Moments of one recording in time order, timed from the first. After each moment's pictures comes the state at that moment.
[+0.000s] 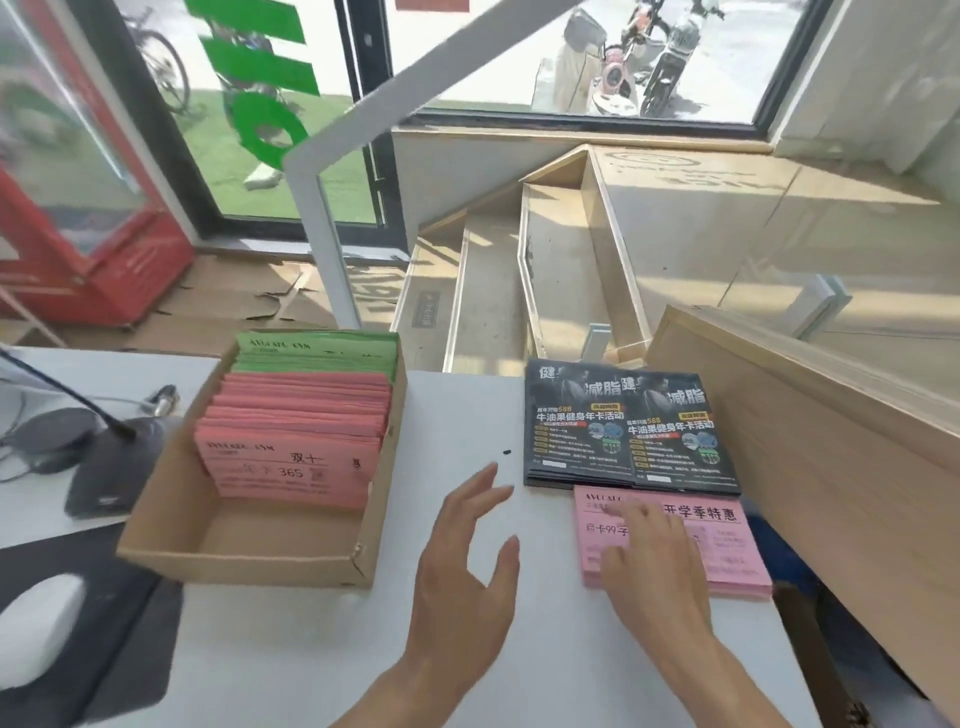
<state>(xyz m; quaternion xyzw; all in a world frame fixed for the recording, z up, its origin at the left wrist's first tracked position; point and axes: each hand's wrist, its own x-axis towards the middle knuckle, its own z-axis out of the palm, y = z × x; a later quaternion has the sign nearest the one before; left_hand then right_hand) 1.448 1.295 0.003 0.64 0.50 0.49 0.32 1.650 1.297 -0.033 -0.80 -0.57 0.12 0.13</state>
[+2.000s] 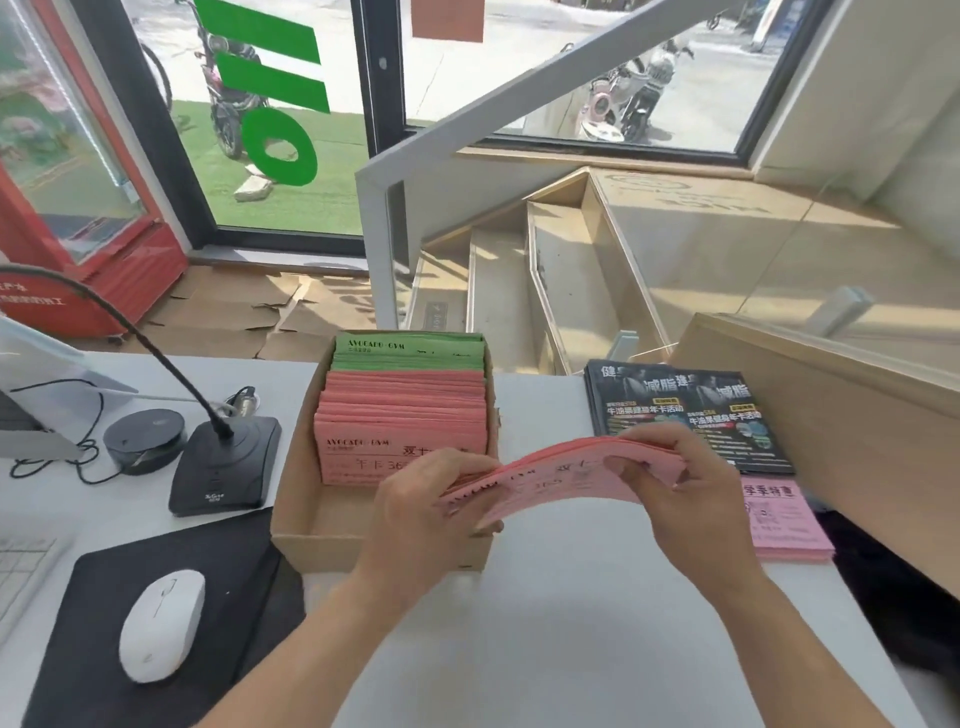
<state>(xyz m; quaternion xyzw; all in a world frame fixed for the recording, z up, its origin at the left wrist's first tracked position) 1.263 1.343 0.032 0.74 0.40 0.49 0.24 1.505 1.297 0.079 -0.59 -0.53 0.27 0.55</state>
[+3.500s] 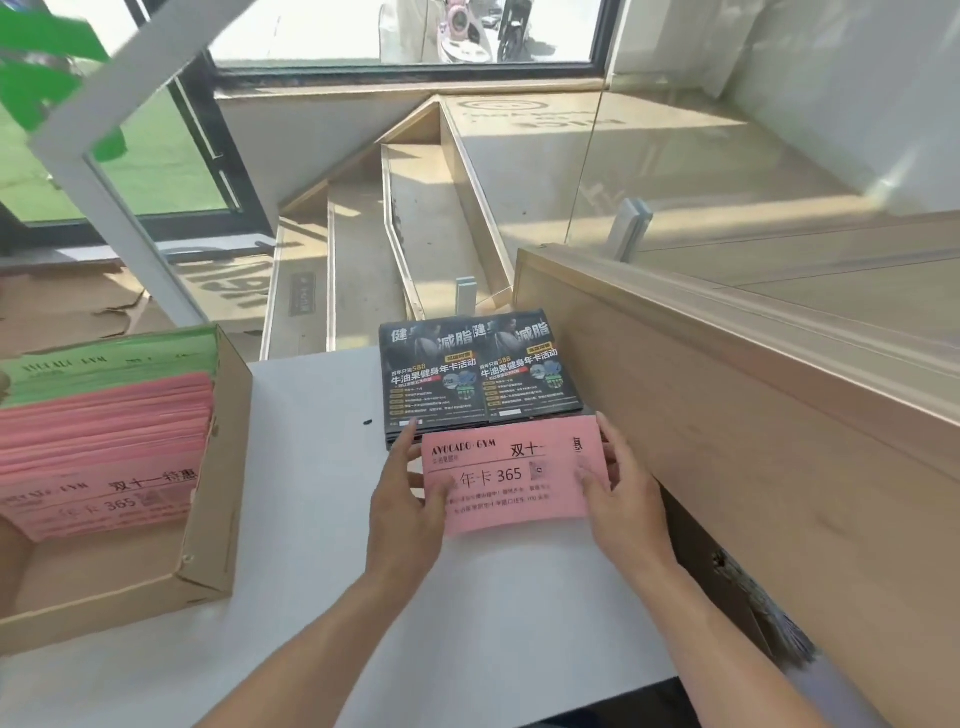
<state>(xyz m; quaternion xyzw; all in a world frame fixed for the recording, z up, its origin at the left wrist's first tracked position) 1.536 1.321 -0.050 0.60 0.54 0.37 0.46 1.757 1.239 -0.037 -0.75 -0.42 0.25 0.45</state>
